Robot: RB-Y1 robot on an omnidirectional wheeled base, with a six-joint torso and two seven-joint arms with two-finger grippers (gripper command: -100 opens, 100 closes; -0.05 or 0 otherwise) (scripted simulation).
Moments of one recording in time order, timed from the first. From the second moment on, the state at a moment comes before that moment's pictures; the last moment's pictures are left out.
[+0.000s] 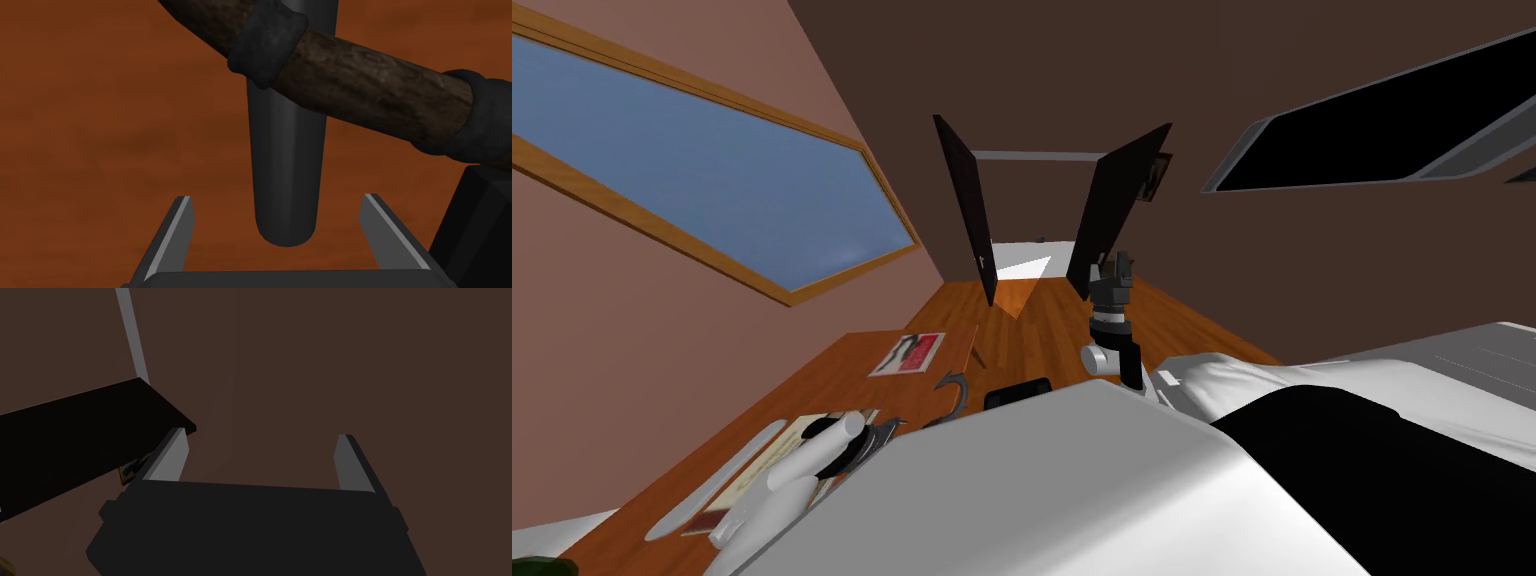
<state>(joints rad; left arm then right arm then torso) 0.16 0.51 0.33 -1.08 0.56 1.18 -0.76 0.46 0.03 -0.03 -2.39 -0.06 -0.46 0.08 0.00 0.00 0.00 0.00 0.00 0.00</state>
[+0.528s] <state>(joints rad) 0.17 0.52 0.34 -1.12 0.56 1.20 -0.75 0.46 0.03 -0.03 -2.39 -0.06 -0.46 0.08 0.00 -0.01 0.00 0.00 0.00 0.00</state>
